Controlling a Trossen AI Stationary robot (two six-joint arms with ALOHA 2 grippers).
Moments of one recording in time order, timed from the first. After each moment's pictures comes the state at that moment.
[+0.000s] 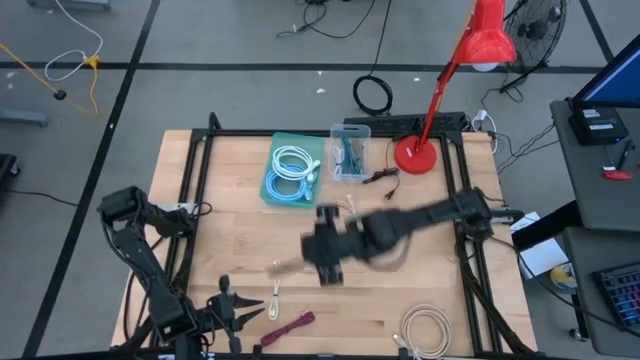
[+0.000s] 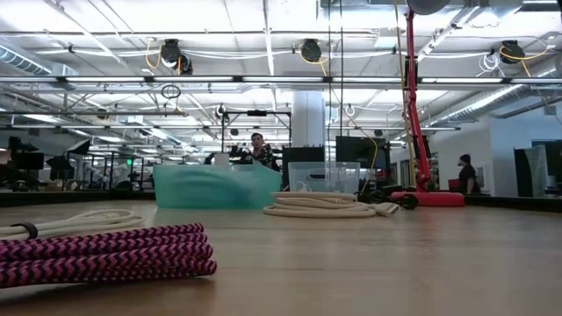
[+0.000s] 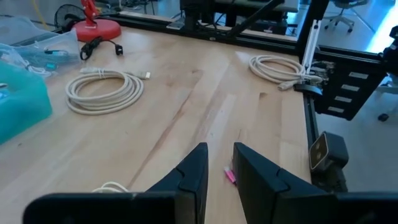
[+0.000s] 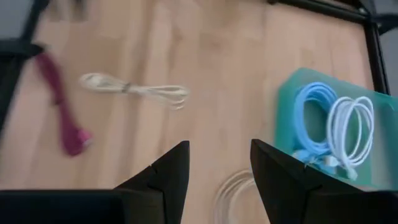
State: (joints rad) left arm -1.11 1.70 1.08 -0.43 -1.15 -1.14; right arm 0.34 2.02 2.19 -1.12 0.33 0.12
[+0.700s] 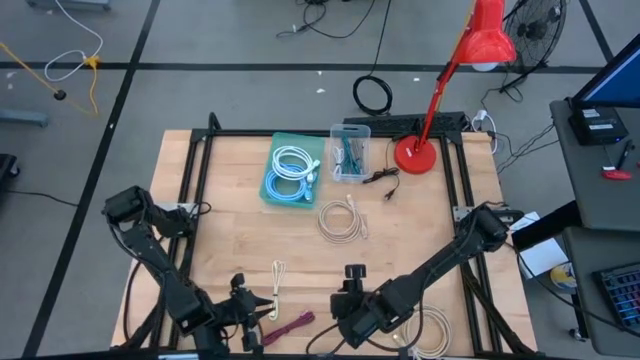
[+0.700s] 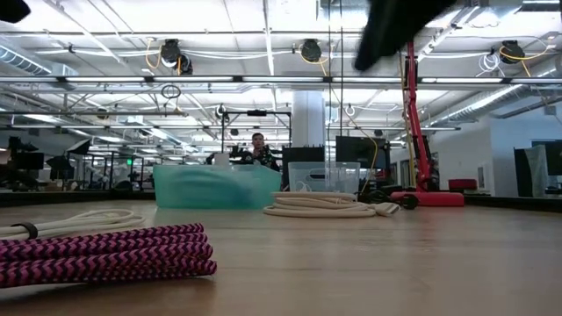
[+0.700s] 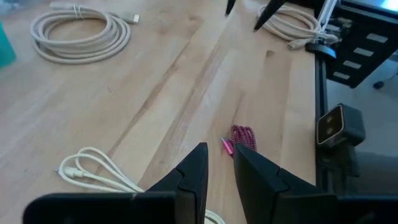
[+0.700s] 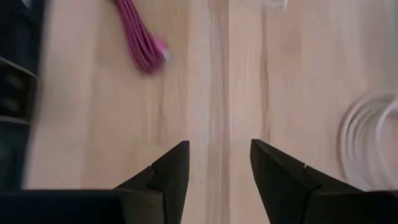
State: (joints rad) left arm -0.99 1.72 1.08 -0.39 -0.89 -1.14; right arm 0.63 2.02 1.68 -0.86 0.42 0.50
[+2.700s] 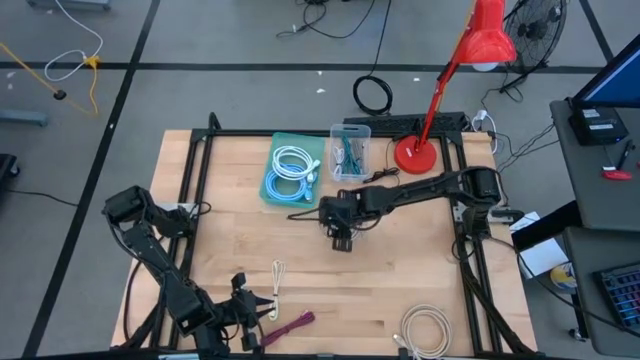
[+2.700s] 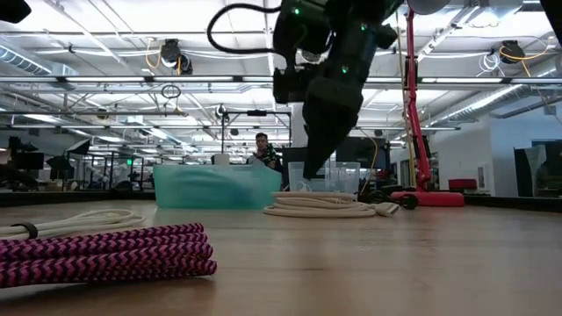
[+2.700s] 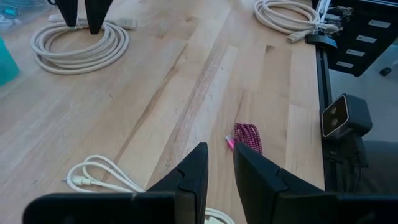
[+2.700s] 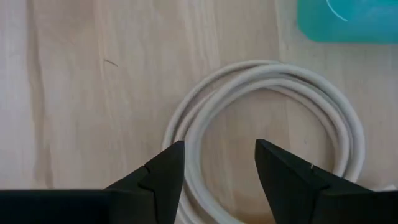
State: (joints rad) left arm -0.99 1.72 1.08 -0.39 -0.89 -1.07; right arm 0.01 1.89 1.34 -0.60 0.02 0.13
